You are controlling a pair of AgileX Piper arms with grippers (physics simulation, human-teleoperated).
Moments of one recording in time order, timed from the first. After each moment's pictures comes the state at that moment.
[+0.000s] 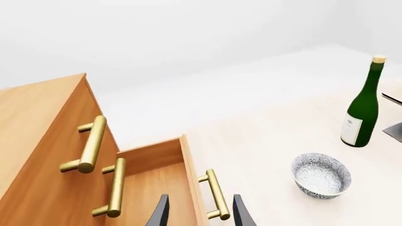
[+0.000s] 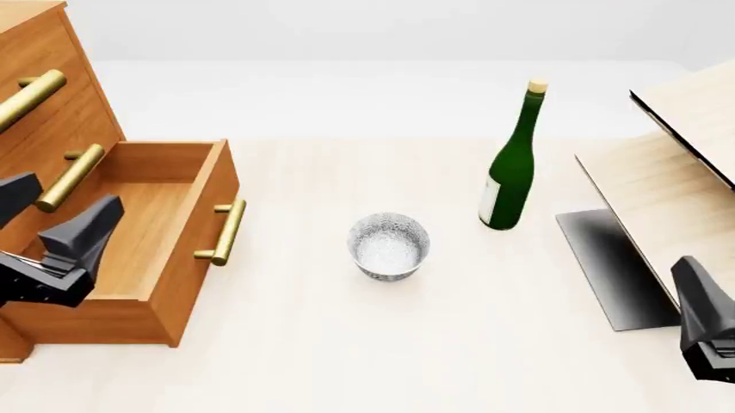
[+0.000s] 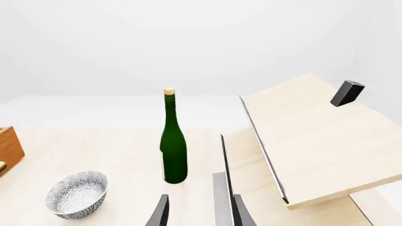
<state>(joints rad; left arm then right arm) -0.21 0.47 -0.25 -0.08 0.14 0.00 0.02 0.00 -0.01 0.00</state>
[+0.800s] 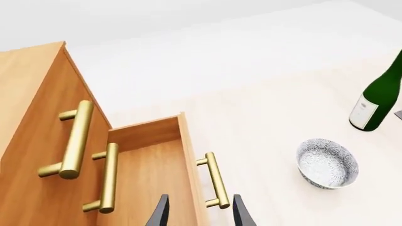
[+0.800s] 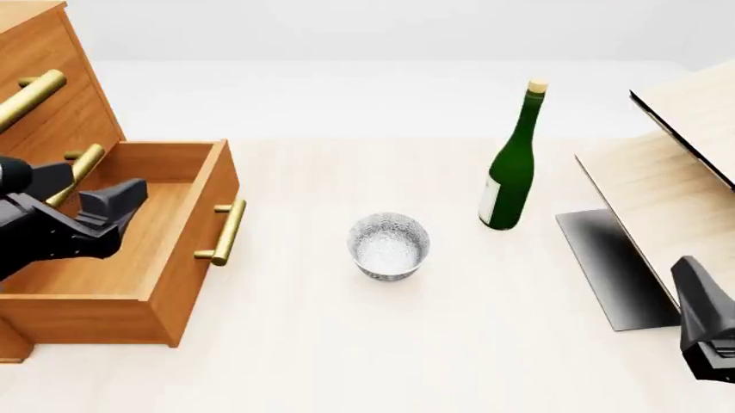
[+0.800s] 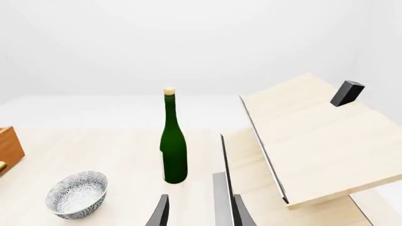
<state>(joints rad) -0.19 0.71 -0.42 0.06 0.10 0.00 0.02 0.00 -0.01 0.00</state>
